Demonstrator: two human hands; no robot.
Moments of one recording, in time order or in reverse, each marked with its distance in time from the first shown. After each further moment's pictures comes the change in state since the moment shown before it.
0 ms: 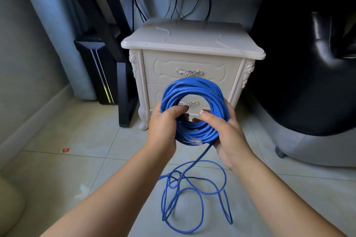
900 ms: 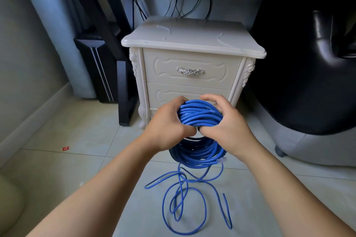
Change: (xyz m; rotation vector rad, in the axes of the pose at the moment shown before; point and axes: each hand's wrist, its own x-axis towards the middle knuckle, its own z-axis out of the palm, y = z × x) left_hand 0.004 0.013 -0.016 0.913 -0.360 0.320; right_hand -0.005 -0.025 -0.005 -0.743 -0.148 -0.215
